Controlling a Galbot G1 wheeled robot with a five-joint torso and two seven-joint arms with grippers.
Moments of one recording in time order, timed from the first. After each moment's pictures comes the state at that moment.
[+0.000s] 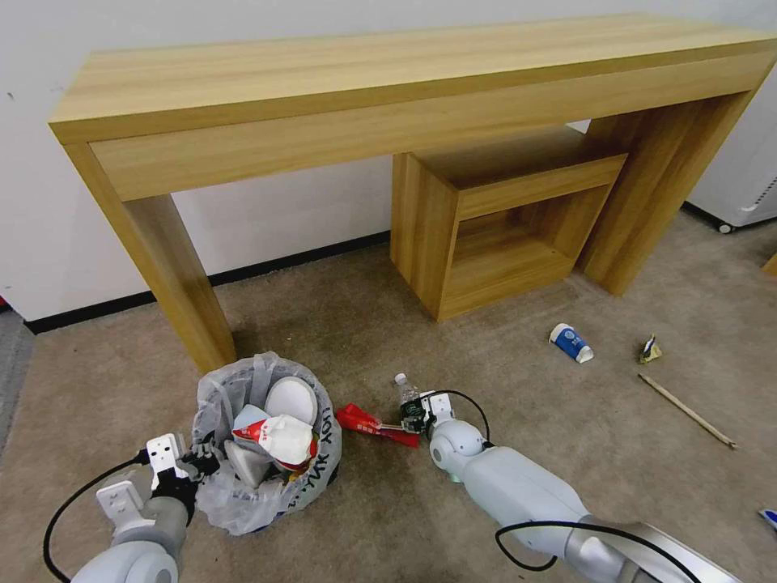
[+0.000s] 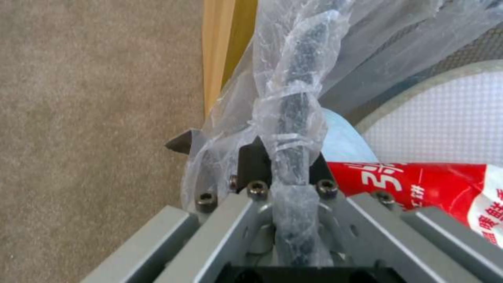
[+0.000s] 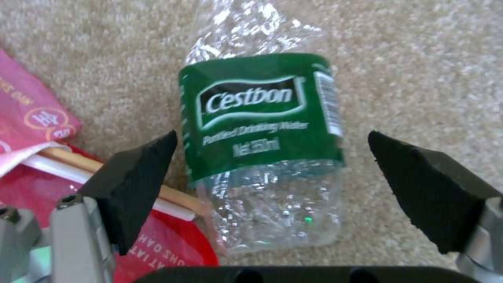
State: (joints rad) left arm 1.65 -1.49 -0.81 -2.20 -0.47 0.53 -0.10; right arm -0.60 1.33 -0.46 0.92 0.81 -0.31 0.36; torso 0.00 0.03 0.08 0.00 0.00
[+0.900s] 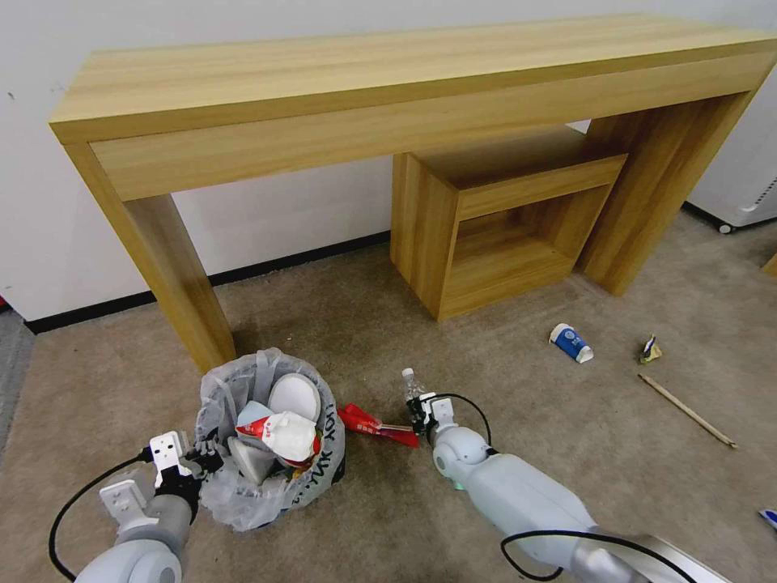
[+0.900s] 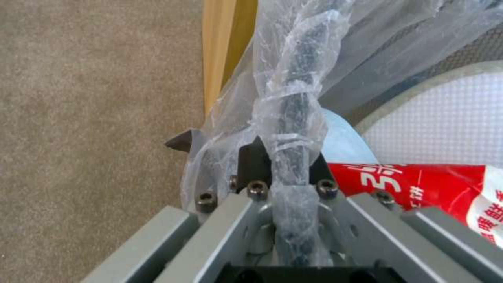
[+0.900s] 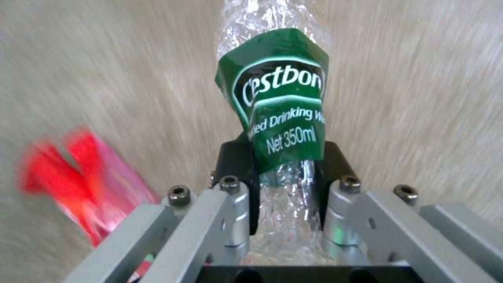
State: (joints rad) left arm 1.63 -1.48 -0.80 -2.15 -0.48 0.52 -0.10; right arm -0.70 1.15 -0.37 1.23 0.83 -0.18 0.29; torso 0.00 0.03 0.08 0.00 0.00
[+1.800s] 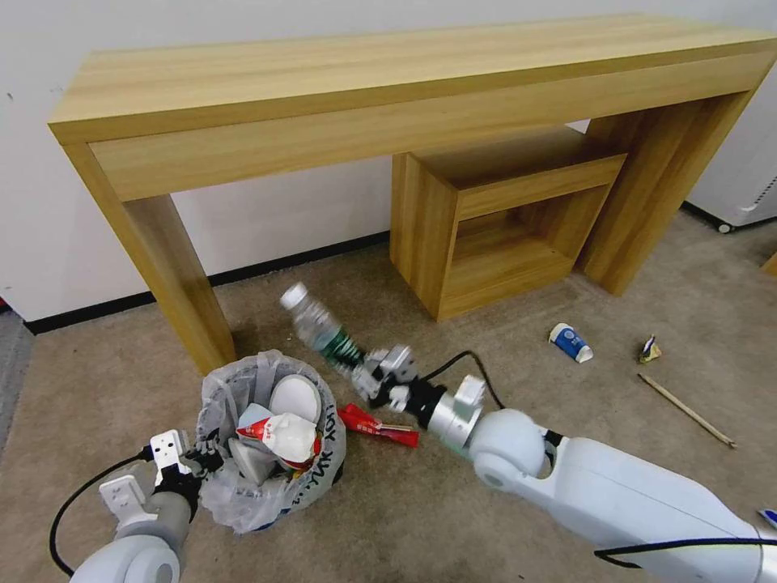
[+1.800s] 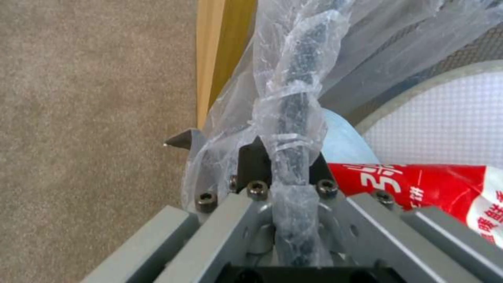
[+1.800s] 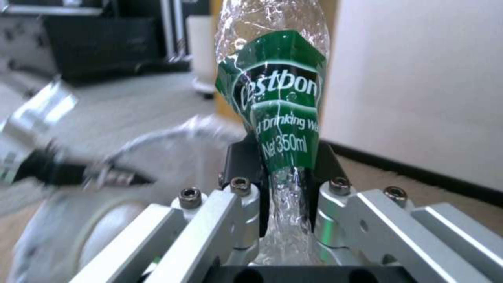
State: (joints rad) left arm 1.63 -1.49 -0.80 -2.20 -0.50 0.56 -0.12; right arm -0.46 0.84 -0.75 1.87 0.72 0.16 0.03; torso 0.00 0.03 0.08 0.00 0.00
